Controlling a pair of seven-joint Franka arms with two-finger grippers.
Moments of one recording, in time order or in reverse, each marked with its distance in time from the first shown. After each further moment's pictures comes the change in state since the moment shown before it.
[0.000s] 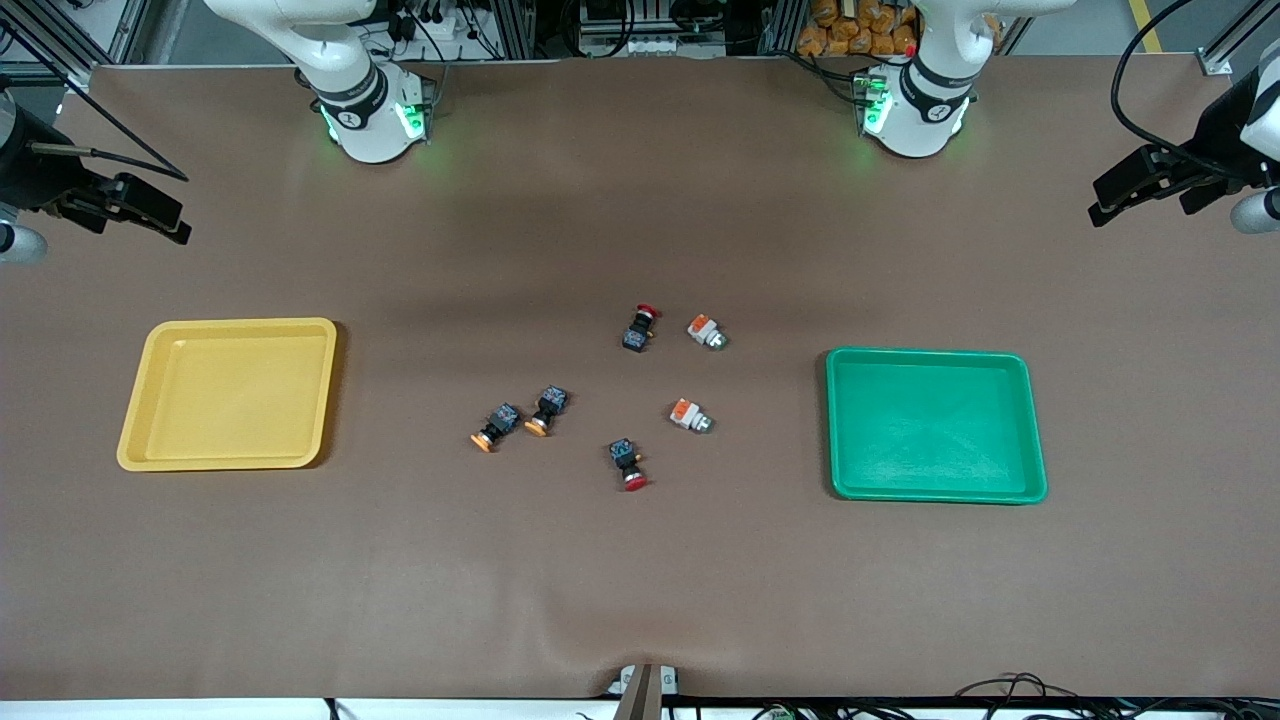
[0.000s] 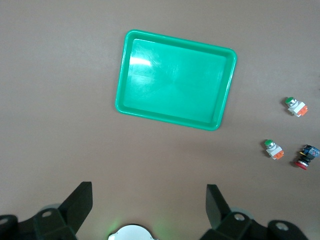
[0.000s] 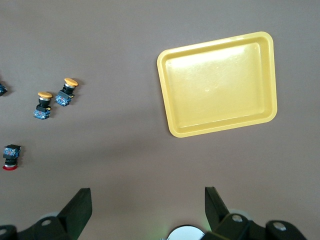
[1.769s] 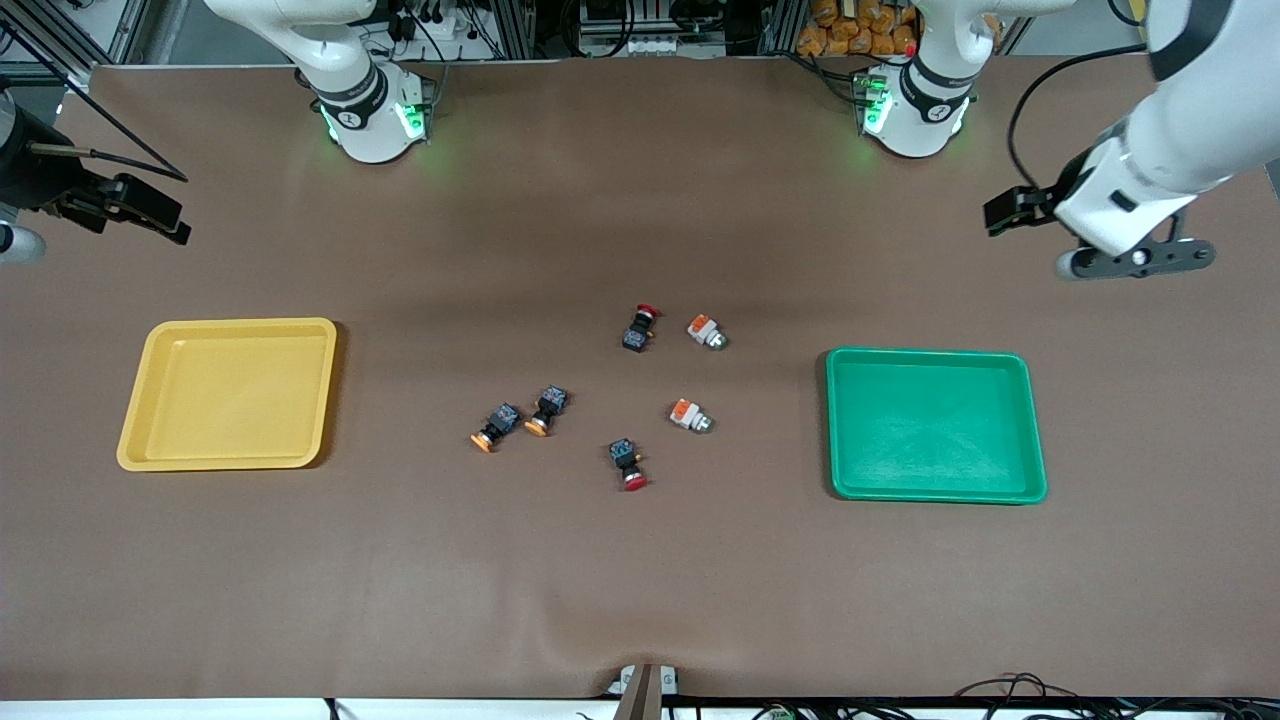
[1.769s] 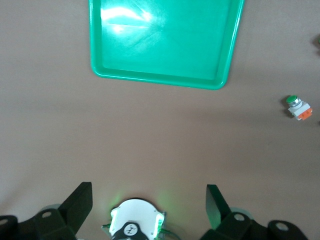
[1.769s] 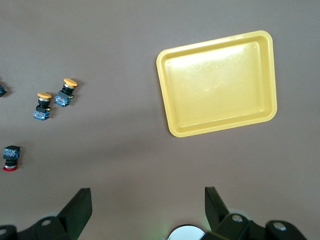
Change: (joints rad) left arm 0.001 0.021 -0.134 -0.230 0.000 0.050 -0.054; right arm 0.000 0.002 -0.001 0.000 0.000 -0.001 0.006
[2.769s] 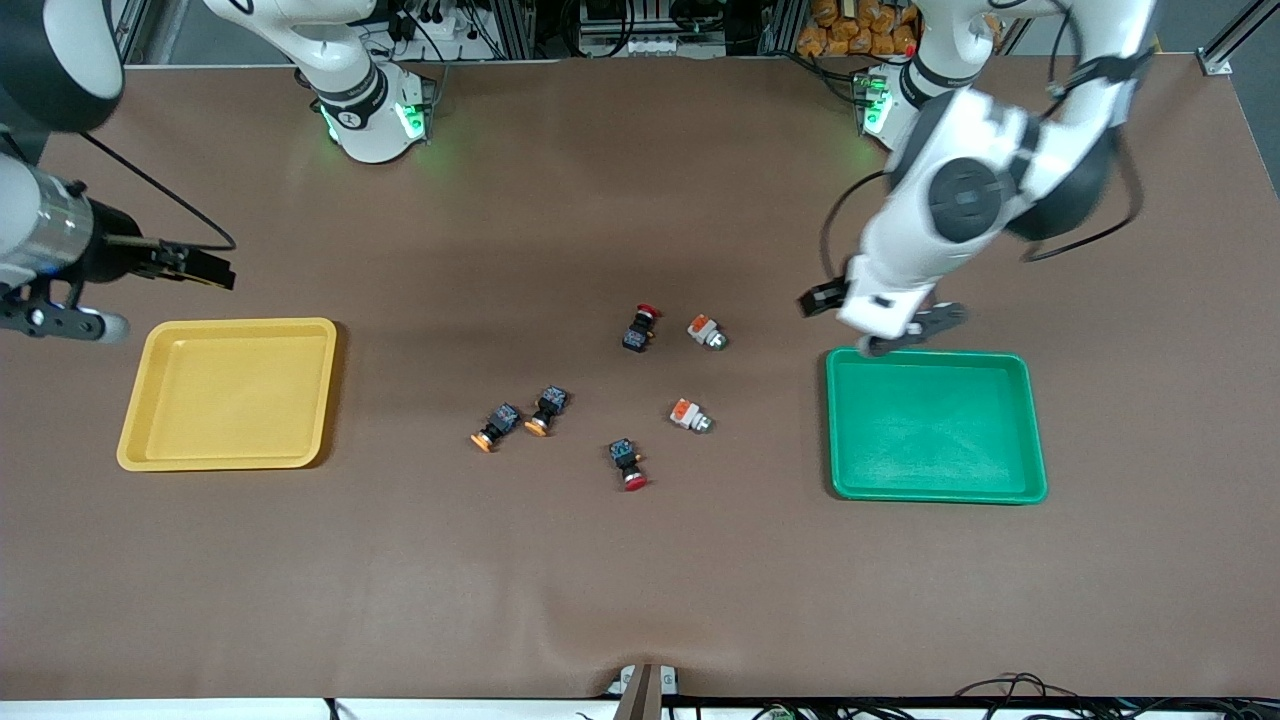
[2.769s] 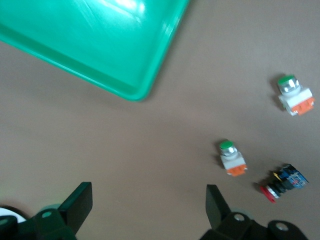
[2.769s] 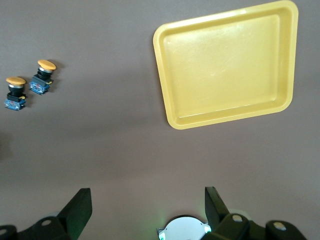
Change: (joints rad) left arm -0.089 0.265 -0.235 -0.119 -0.035 0.421 -0.653; right arm 0.006 0.164 0.002 0.000 -0.006 0.000 0.001
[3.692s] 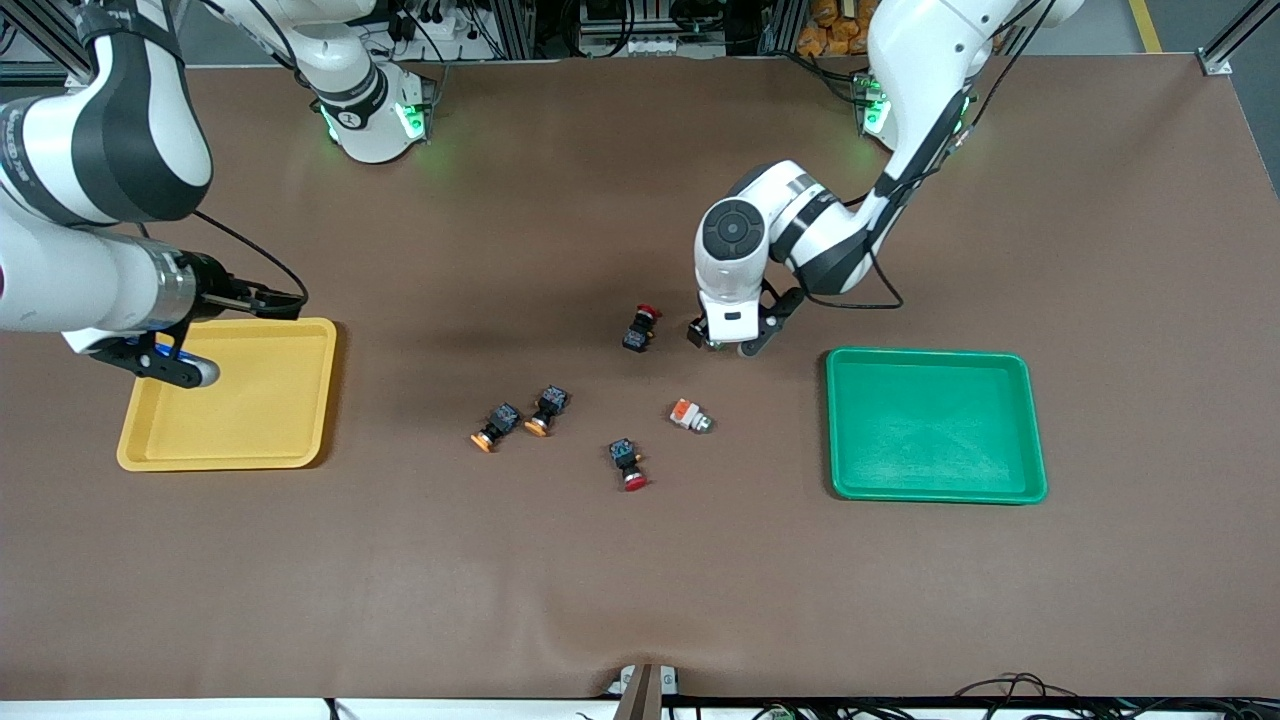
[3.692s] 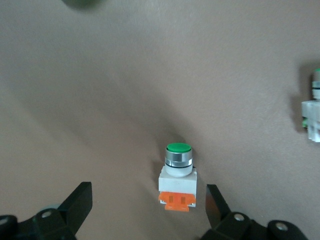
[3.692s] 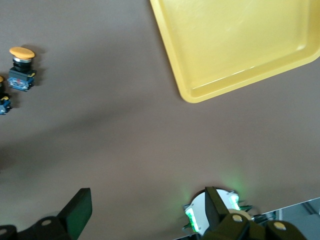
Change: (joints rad) left arm -0.241 0.312 -0.001 0.002 0.232 0.321 -0.796; right arm 0.059 0.118 0.002 -0.001 0.060 -0.041 0.238
